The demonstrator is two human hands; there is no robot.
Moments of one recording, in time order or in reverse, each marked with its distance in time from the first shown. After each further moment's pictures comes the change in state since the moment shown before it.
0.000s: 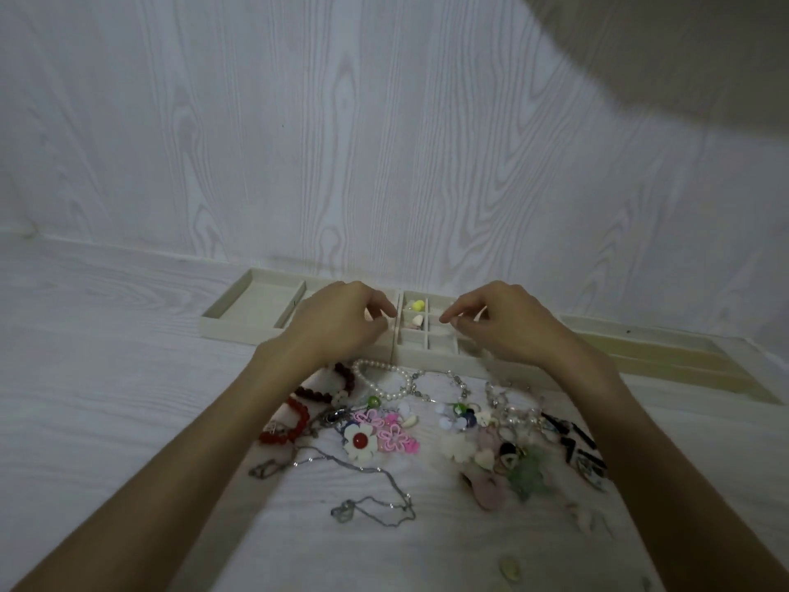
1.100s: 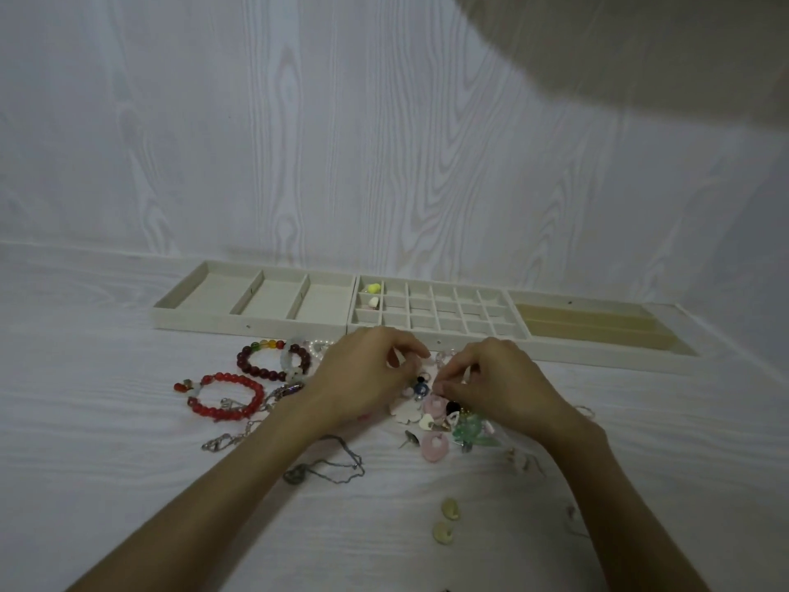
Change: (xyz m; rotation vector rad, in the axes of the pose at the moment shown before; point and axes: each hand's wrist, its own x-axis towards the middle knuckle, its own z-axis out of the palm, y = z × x) left_hand -0.041 0.054 0.064 -0.175 -0.032 0.195; right_hand -0.086 0.039 0.031 0.057 0.049 0.052
